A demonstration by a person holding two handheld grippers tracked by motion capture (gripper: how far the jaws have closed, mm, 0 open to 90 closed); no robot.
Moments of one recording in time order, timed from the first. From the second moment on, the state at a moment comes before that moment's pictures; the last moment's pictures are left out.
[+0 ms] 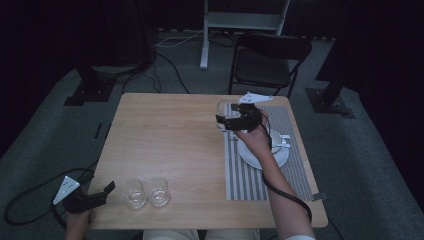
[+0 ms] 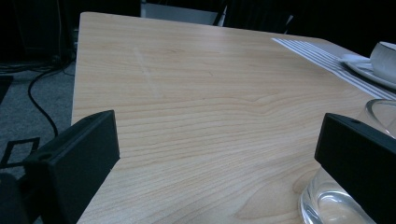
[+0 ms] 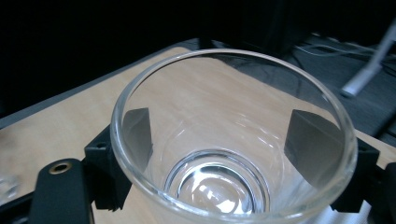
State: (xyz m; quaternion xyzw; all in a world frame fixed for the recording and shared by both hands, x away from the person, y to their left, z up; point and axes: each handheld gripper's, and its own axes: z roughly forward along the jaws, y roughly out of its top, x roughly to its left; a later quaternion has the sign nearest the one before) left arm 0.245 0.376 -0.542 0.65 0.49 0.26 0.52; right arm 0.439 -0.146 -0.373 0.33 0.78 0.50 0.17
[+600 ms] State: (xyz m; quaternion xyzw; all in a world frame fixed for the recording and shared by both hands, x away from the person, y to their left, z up) left arm 0.245 0.377 -0.542 0.65 0.49 0.26 0.53; right arm 0.533 -0.195 -0.406 0.49 0.74 0.43 0.18
